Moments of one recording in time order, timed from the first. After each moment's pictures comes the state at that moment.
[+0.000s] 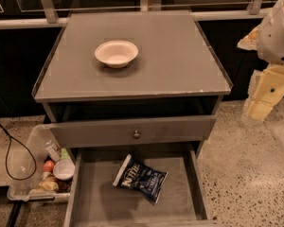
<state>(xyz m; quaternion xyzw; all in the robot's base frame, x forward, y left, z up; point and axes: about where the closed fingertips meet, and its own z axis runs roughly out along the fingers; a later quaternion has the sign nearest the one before) 0.438 -0.217 0.976 -0.60 0.78 -0.03 0.16</state>
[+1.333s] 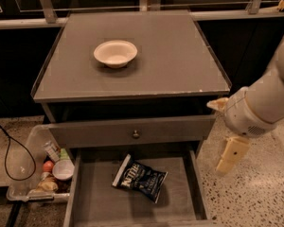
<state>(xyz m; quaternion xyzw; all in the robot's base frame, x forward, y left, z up) 0.425 -0.195 0.821 -0.63 0.75 0.06 0.19</state>
